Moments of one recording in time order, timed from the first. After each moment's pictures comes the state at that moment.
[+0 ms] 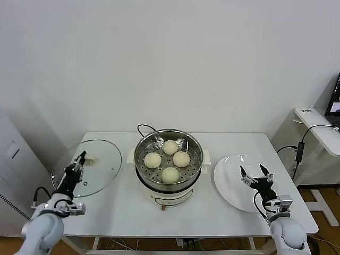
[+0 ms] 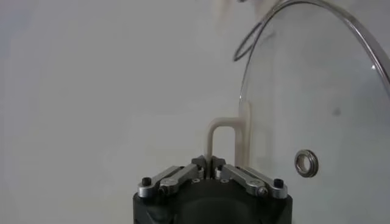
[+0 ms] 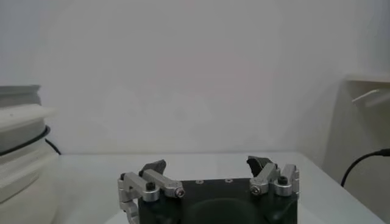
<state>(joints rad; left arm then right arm) 1.25 -1.06 -0.57 -1.75 1.09 -0.01 -0.09 -1.18 1.27 0.75 1.47 0.31 0.07 -0.28</state>
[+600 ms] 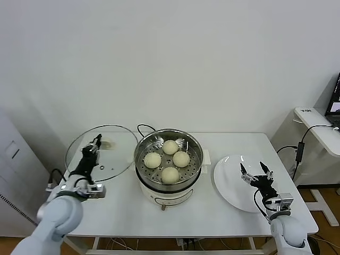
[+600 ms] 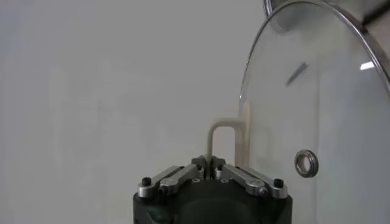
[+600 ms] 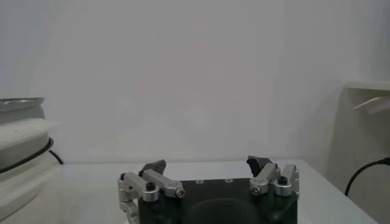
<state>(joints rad) 1.11 -0.97 -0.31 -1.99 1.08 0.35 0.15 -1.17 1.27 0.75 1.49 0.32 0.07 -0.28</state>
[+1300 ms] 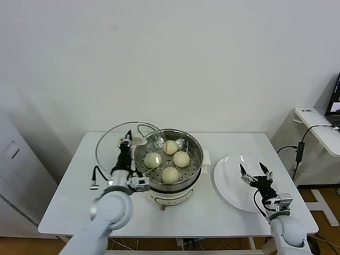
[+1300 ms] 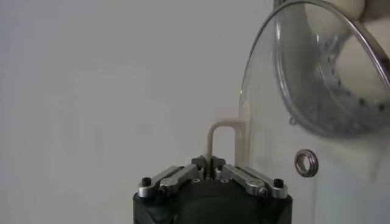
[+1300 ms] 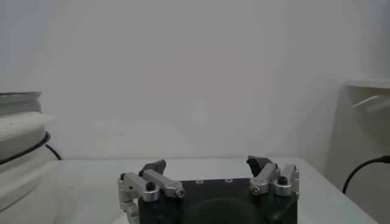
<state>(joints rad) 0.93 -1.18 0.00 -1.96 1.38 0.63 0.30 -1.17 1.27 0.75 1.47 0.31 0.07 -0.29</state>
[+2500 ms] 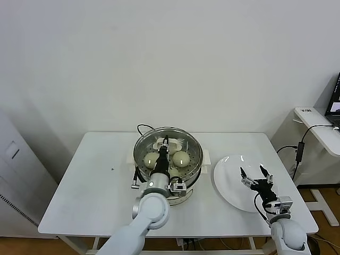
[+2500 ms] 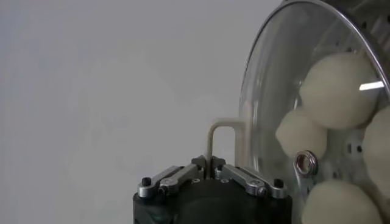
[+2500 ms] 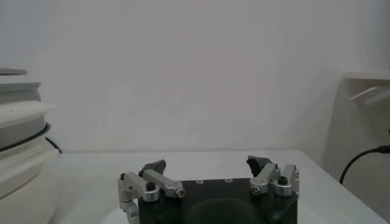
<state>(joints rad) 0.84 -1.37 0.18 -1.76 1.44 0.61 0.24 -1.18 1.28 0.75 1.46 0.30 0.08 -0.29</state>
